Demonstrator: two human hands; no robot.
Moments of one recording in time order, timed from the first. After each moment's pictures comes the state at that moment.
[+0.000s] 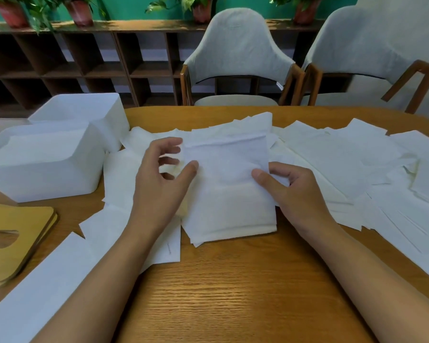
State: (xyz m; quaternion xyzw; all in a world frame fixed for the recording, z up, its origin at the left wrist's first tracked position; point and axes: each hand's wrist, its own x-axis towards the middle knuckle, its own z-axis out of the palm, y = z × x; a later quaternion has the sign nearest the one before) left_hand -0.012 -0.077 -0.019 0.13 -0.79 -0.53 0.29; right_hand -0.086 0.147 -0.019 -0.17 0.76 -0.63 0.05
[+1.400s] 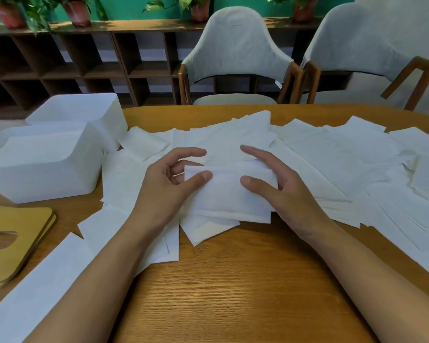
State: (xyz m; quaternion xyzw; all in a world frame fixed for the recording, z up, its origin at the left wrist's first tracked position) left_hand -0.008 -0.069 -0.011 0.06 -0.75 -0.64 0.17; right_hand -0.083 0.144 -0.018 -0.26 0.78 -0.56 0.08
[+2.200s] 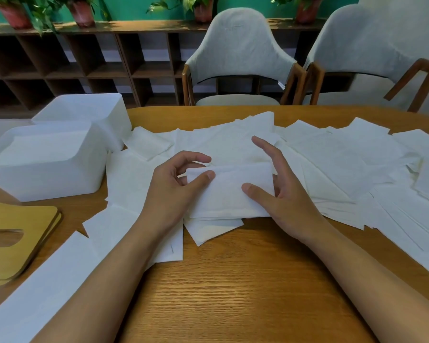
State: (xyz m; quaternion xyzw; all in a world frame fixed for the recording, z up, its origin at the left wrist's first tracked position) left_hand -0.011 -0.066 -0.017 0.08 -0.77 -0.59 0.21; right_hand -0.083 0.138 -0.025 -0.29 0.77 -0.57 0.06
